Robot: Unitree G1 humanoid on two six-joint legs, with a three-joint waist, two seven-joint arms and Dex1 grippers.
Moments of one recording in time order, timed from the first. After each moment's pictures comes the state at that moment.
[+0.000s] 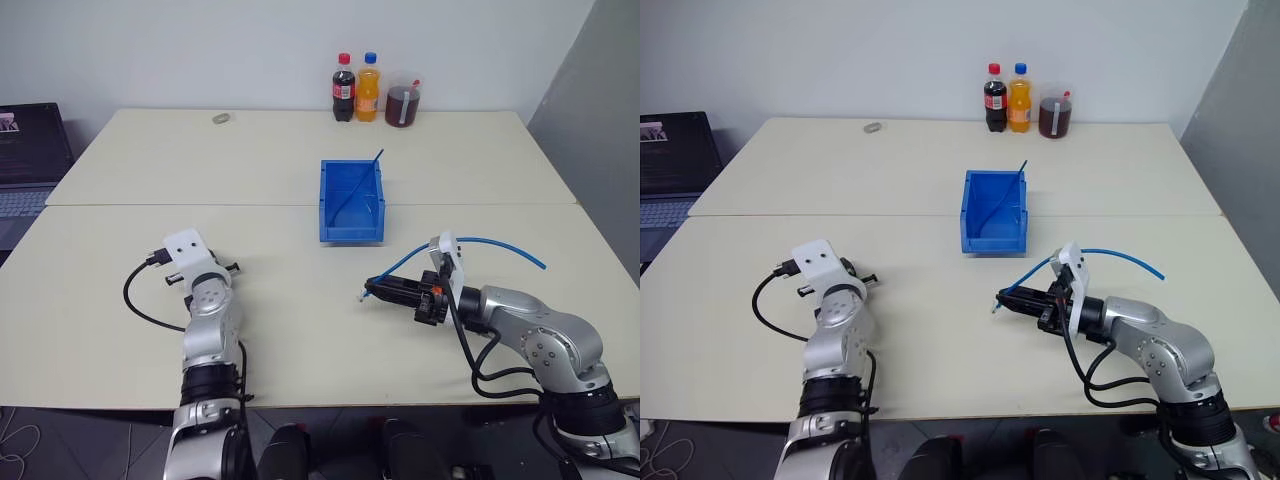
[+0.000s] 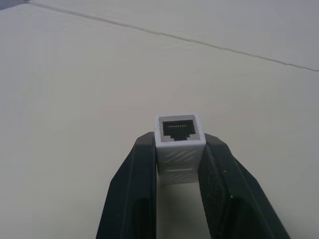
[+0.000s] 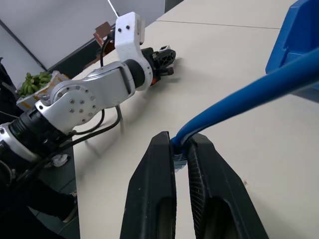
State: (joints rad) left arm -0.39 0.16 0.28 0.20 -0.12 0.30 0.23; right arm -0.32 -0.49 0.06 -0.35 0.77 0.84 0.71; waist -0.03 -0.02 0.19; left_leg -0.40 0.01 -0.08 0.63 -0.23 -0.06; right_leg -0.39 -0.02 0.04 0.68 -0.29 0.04
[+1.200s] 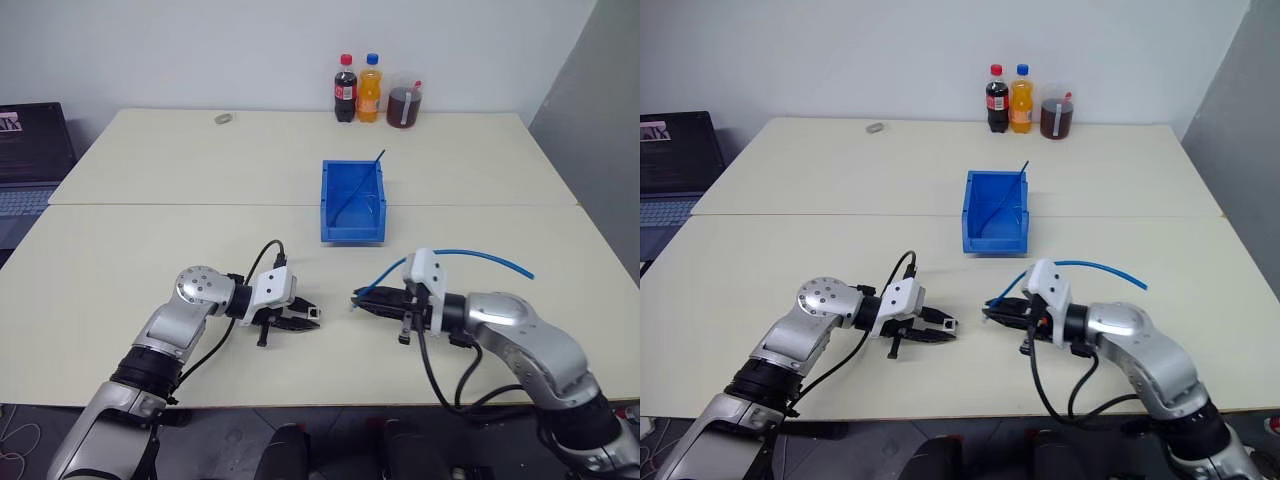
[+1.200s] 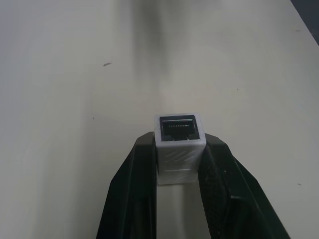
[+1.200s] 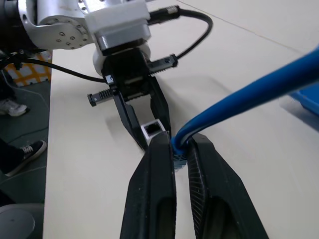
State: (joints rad) left arm -0.49 0.64 -0.28 0.26 -0.15 0.01 -1.36; right arm -0.33 -0.51 0.27 -0.40 0.44 0.57 0.76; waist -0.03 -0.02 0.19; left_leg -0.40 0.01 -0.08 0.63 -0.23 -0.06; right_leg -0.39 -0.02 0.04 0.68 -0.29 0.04
